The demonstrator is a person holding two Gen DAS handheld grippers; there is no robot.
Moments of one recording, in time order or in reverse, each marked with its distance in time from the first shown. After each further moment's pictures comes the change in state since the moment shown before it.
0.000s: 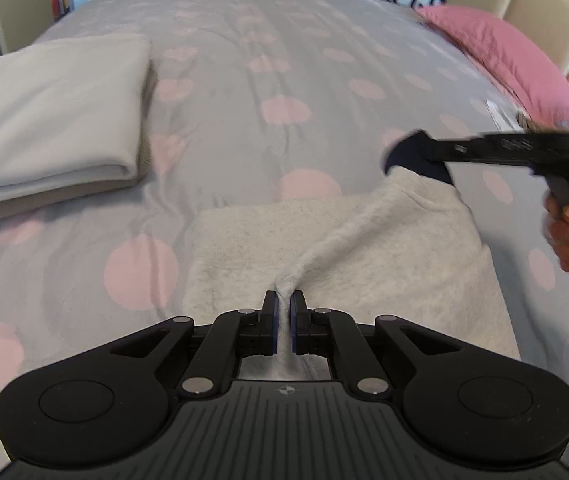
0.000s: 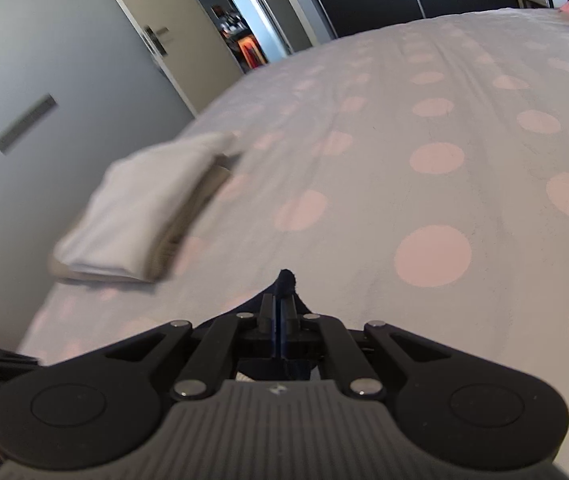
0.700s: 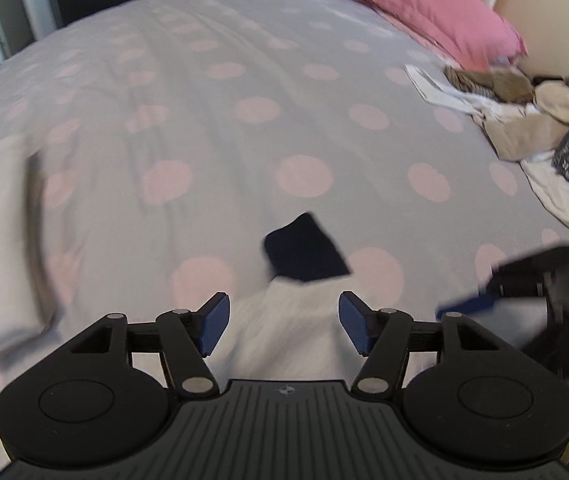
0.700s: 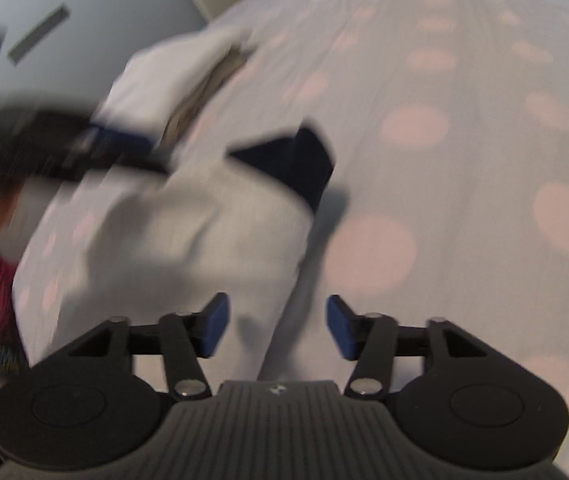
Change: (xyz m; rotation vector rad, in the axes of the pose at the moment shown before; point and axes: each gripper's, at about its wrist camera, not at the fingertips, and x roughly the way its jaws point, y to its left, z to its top) left arm 0.032 -0.103 0.098 0.301 0.087 -0.086; right arm -0.070 -0.008 -0.069 -0.107 0.319 0.036
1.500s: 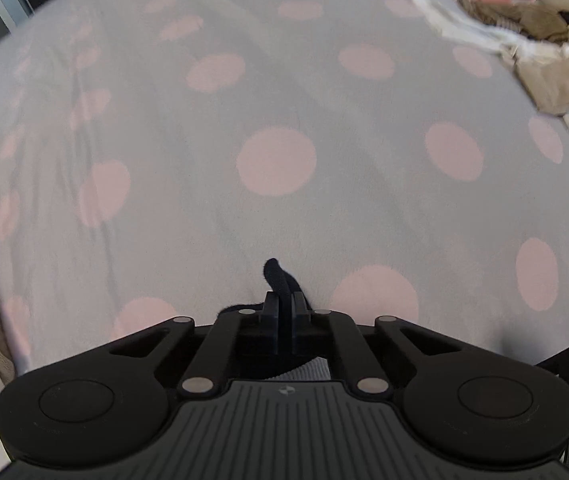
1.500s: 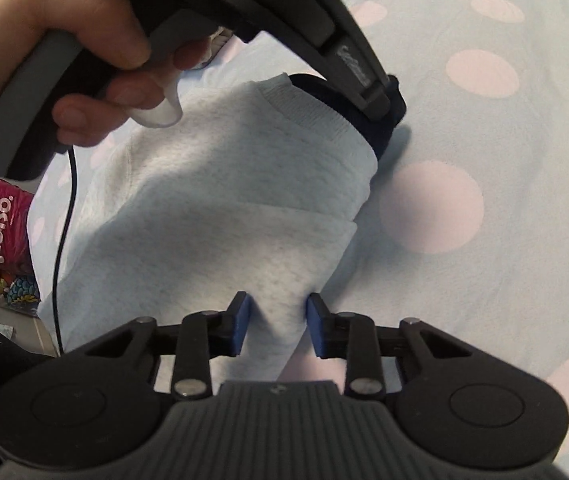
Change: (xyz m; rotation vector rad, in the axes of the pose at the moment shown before) left arm 0.079 -0.042 0.040 0.074 0.131 0.077; right arm 0.031 0.011 0.010 -0.043 0.168 0.075
